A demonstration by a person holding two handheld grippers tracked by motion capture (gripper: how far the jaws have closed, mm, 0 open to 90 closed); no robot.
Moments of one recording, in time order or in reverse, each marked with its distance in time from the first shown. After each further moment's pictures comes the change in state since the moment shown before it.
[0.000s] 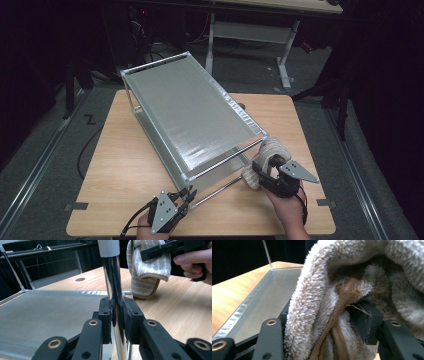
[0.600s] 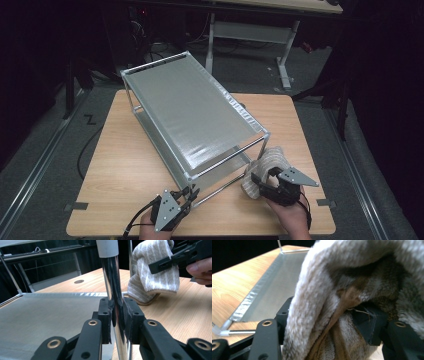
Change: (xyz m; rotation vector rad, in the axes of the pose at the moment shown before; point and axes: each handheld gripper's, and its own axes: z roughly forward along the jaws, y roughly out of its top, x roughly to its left) left arm -0.001 0.001 0.008 -0.013 -0.008 0.015; right arm 0.001 -0.015 -0.011 0.111 0.063 0.002
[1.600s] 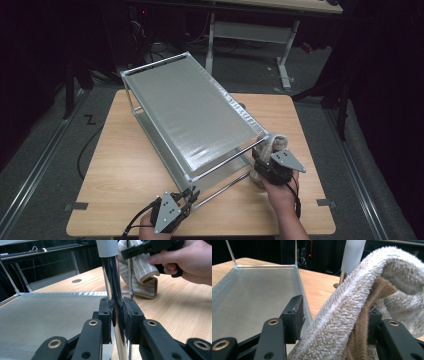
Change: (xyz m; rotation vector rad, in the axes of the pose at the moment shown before) left arm -0.002 0.001 -0.003 0.010 -0.014 0.009; right arm -0.002 0.033 0.040 -0.101 -0.273 -0.056
